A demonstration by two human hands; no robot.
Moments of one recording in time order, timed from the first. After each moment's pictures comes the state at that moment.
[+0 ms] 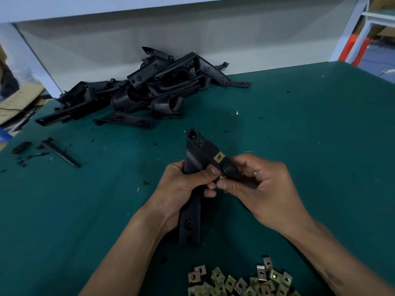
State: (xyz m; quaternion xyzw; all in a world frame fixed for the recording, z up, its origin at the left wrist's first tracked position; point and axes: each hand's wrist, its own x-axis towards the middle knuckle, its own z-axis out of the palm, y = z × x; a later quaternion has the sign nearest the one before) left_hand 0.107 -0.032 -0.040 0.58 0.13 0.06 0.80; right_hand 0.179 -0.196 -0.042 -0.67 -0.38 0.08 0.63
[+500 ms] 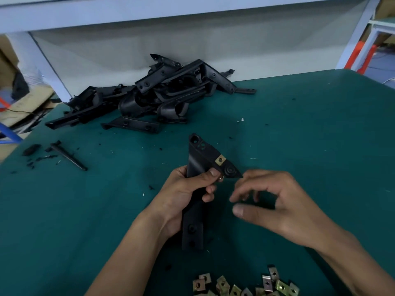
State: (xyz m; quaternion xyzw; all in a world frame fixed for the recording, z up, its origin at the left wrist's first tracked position) left_hand 0.109 -0.020 -0.044 0.53 0.08 0.03 0.84; right_hand 0.191 -0.218 -0.034 -0.73 -0.44 0.13 0.50
